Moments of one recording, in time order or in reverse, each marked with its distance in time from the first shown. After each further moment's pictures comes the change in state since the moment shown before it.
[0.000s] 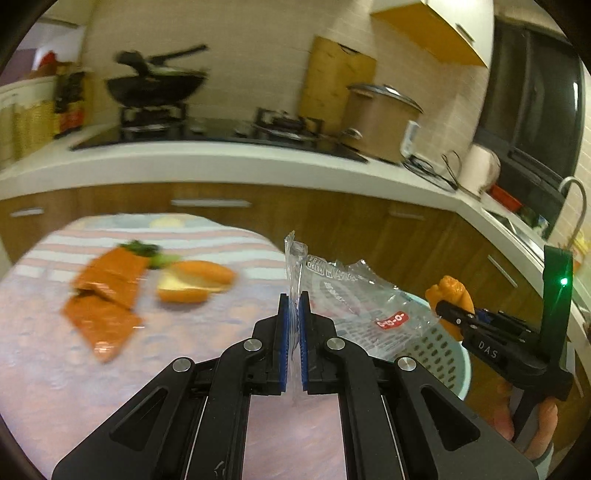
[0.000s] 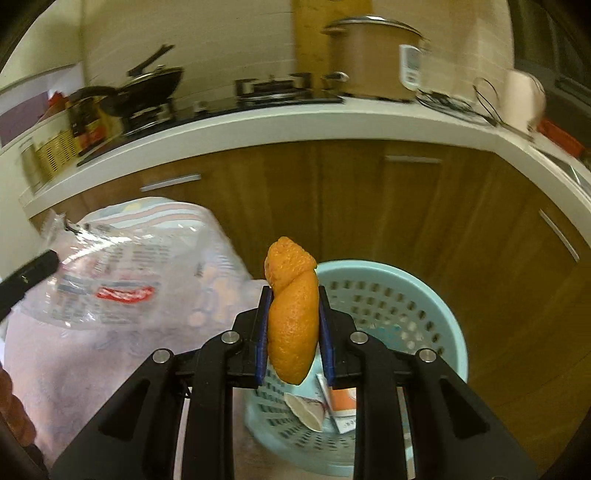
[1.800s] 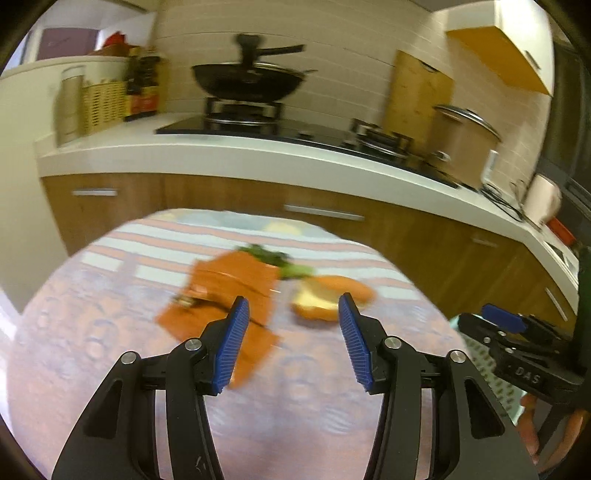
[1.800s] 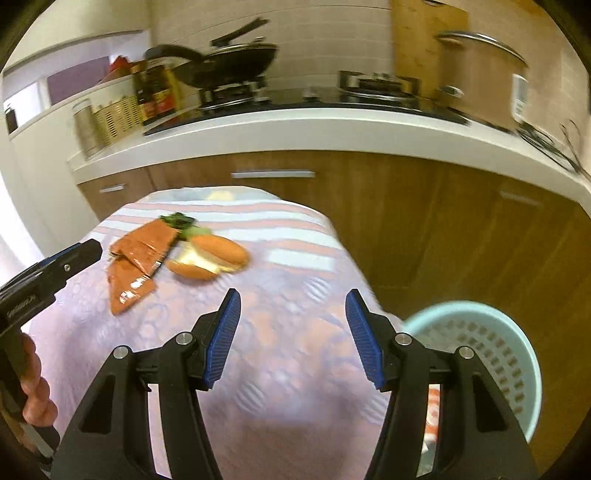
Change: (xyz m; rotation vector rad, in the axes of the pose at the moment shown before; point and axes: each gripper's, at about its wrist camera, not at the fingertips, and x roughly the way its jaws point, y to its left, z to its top) left arm -0.027 0.129 0.014 -0.126 -0.044 0.243; right arm 0.038 0.143 0.029 -0.193 0.025 0.223
